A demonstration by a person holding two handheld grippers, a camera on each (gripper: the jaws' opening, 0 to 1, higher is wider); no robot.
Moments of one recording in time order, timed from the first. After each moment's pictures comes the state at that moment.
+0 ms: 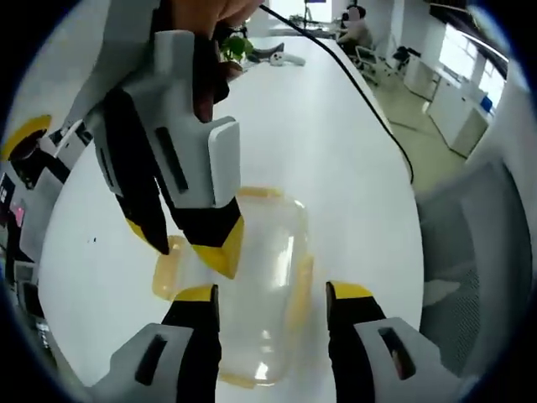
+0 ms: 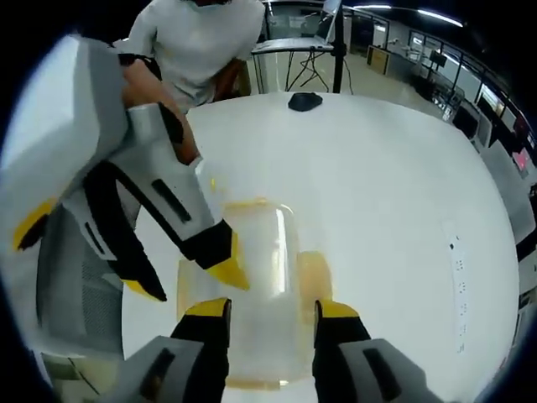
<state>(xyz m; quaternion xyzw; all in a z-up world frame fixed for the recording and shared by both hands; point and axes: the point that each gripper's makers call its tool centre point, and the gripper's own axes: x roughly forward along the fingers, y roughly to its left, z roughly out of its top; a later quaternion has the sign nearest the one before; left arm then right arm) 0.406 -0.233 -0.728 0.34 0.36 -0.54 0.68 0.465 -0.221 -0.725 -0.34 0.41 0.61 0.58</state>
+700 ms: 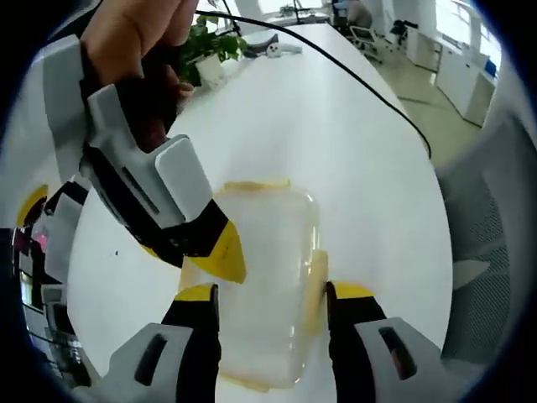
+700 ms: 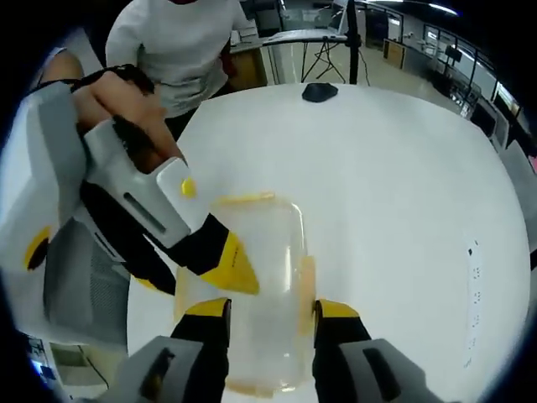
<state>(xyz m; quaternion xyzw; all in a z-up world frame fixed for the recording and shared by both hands) 0.415 -0.232 -0.738 0.41 0.31 -0.51 0.69 0.464 -0.216 -0.736 -0.34 0.43 0.64 0.54</state>
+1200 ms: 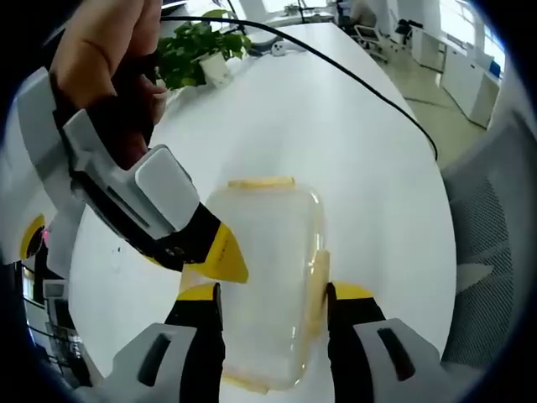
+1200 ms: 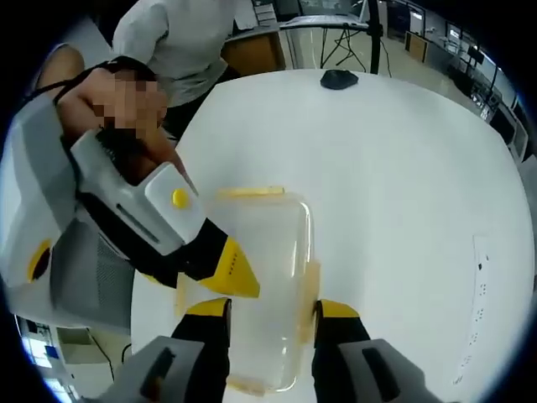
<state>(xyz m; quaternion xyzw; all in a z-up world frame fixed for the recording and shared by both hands) 0.418 -0.231 -0.739 0.41 0.32 -0.50 0.70 0.463 -0.214 -0.740 -0.37 0.45 0.65 0.48</state>
